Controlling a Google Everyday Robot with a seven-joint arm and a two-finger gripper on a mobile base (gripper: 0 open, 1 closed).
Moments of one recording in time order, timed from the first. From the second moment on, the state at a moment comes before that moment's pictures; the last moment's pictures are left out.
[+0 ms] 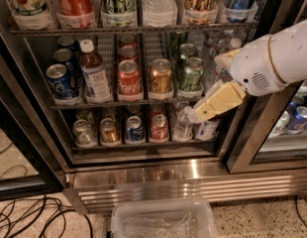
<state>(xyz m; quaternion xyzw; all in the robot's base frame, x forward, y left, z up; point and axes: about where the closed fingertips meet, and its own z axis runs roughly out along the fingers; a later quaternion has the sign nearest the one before) 0.492 -0.120 0.938 -0.50 0.77 0.14 0.37</state>
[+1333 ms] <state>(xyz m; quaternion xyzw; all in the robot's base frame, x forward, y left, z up) 0.510 -0.058 0.912 -0.42 0.76 0.16 0.48</state>
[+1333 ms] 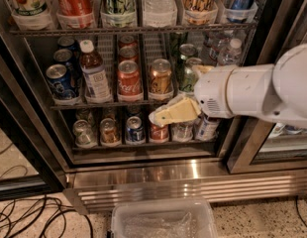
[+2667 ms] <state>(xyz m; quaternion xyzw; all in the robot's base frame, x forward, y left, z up) 0.532 -0.010 0.907 -0.35 0.73 0.16 0.56</state>
